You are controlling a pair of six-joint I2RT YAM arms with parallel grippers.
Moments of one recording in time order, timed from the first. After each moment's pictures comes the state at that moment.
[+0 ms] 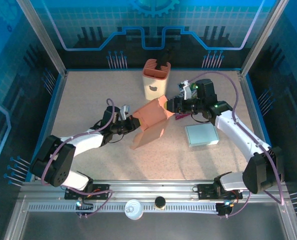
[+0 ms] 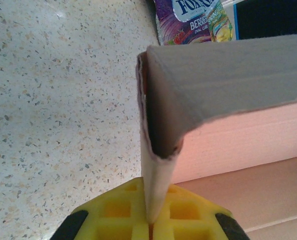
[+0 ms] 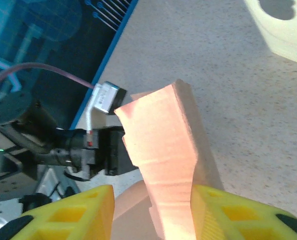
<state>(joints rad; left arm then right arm) -0.39 1.46 0.62 0.26 0.47 -0.87 0.34 1.36 1.13 -0.42 -0.65 0.38</state>
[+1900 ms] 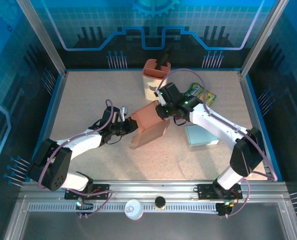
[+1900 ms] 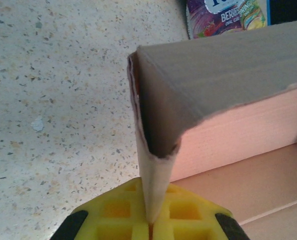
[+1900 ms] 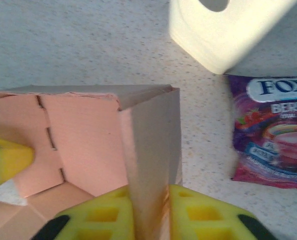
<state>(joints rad) -0.39 1.41 0.63 0.09 0.39 -0.81 0.70 1.63 1.41 -0.71 0.19 0.18</state>
